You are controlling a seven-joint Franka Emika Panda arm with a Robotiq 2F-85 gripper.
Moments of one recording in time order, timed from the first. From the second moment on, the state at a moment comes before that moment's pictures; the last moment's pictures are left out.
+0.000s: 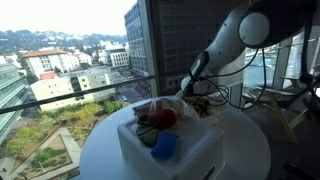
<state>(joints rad) -0.04 0.91 -0.23 -1.54 0.29 2.63 0.78</state>
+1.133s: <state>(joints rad) -0.04 0.86 -0.25 -1.61 0.21 2.60 0.77</state>
